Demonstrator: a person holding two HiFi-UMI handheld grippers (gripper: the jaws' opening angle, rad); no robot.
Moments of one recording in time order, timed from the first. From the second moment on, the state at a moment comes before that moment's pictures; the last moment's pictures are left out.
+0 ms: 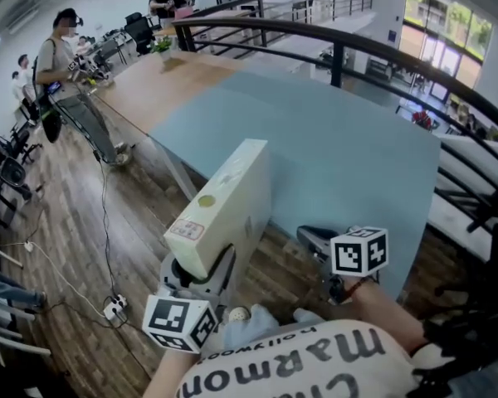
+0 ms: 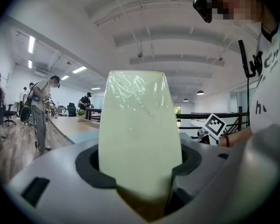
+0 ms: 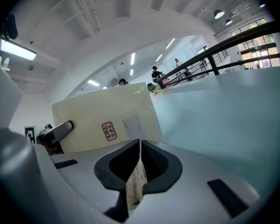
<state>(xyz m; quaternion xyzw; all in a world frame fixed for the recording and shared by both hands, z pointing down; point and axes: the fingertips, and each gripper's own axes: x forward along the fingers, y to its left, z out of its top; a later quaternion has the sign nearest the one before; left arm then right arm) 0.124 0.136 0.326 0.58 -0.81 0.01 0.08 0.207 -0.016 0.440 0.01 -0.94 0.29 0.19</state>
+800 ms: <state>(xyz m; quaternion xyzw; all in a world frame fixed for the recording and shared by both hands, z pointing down) -0.050 0.142 0.311 0.65 -0.76 0.01 0.08 0.046 0.012 0.412 0.07 -0.94 0.28 0.18</state>
